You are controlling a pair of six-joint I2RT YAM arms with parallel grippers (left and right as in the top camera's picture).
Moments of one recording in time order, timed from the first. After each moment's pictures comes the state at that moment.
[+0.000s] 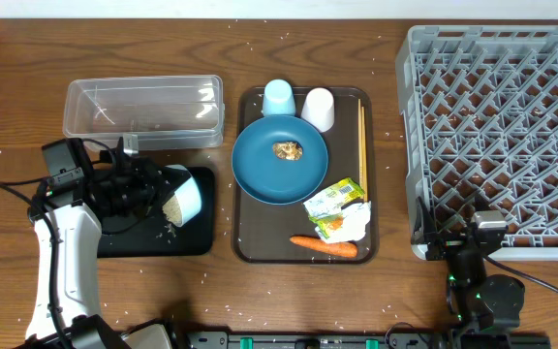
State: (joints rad) left arm 0.38 1.34 0.87 -0.77 0.97 -0.38; right arm -0.01 0.01 0.01 -0.06 -0.09 0.11
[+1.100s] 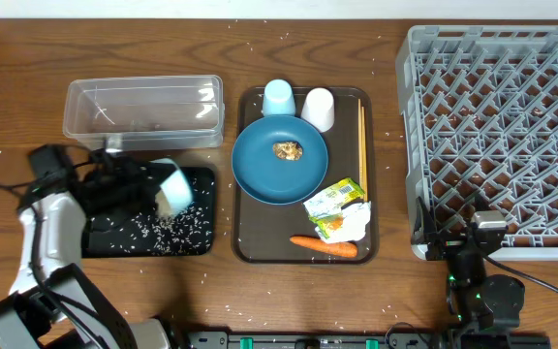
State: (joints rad) left arm 0.54 1.51 0.87 -0.69 1.15 -0.30; right arm -0.01 0.01 0.01 -0.06 -0.09 0.11
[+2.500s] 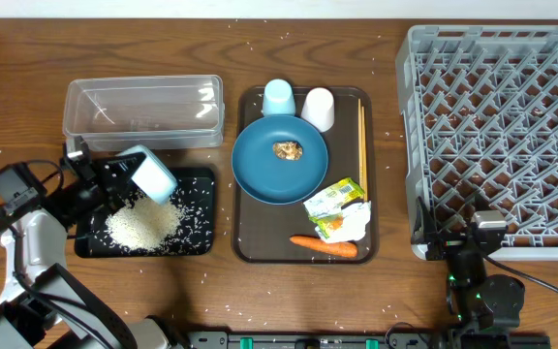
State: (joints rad) left arm 0.69 1.51 0.82 -0.49 1.49 -0.49; right arm -0.01 0.01 0.01 -0.06 -0.09 0.11
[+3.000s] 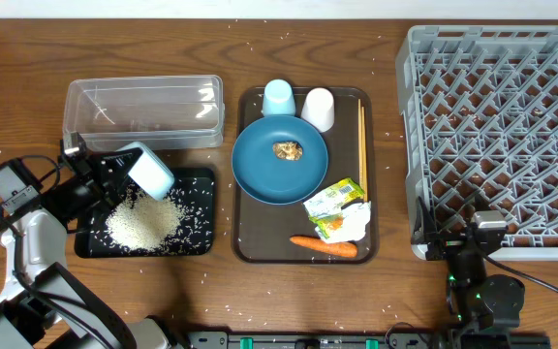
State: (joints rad) left arm 0.69 1.51 0.82 -0.39 1.49 -0.59; right arm -0.01 0.01 0.01 -0.06 -0.09 0.11
